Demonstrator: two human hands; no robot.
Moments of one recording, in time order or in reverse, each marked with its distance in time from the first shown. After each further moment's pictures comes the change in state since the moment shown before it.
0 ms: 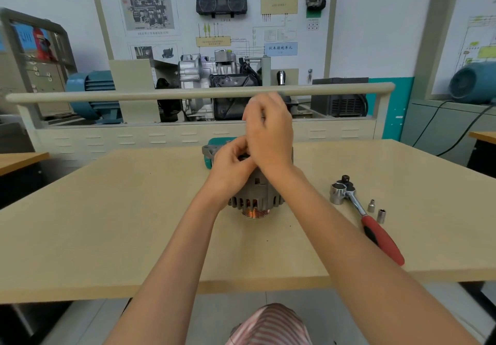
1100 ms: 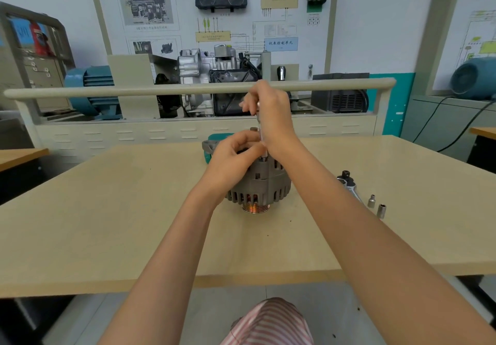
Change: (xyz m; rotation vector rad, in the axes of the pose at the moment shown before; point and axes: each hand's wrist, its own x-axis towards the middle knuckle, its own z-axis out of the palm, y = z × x) left_hand -0.002 0.006 -0.002 -0.054 -0.030 -0.060; right_hand 0.021 -0.009 -0.005 0.472 -0.182 0.365
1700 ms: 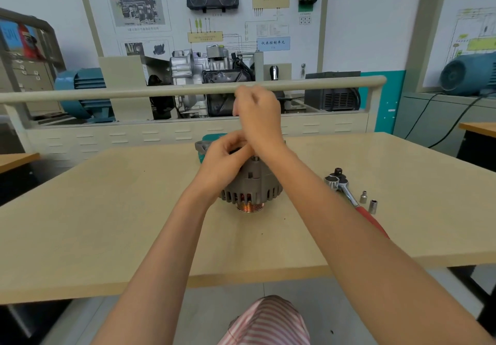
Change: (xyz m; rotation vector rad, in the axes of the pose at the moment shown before) left_hand -0.002 0.003 0.000 0.022 -0.002 0.015; right_hand -0.006 0.002 0.004 -0.349 0.079 -0.126
